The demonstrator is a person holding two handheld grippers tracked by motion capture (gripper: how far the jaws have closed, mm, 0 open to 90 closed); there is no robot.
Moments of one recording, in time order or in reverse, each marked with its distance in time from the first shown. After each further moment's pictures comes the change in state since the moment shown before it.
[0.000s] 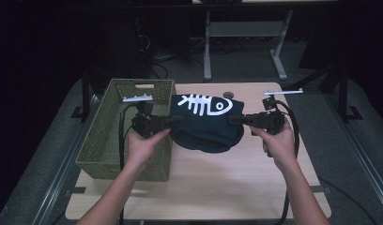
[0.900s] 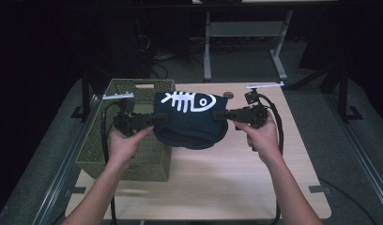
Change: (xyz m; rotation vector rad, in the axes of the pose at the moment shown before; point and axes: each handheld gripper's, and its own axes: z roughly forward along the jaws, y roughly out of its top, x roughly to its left) left arm 0.015 0.005 -0.038 -0.017 0.035 -0.017; right arm 0.017 0.018 0.037 0.024 0.041 -0.021
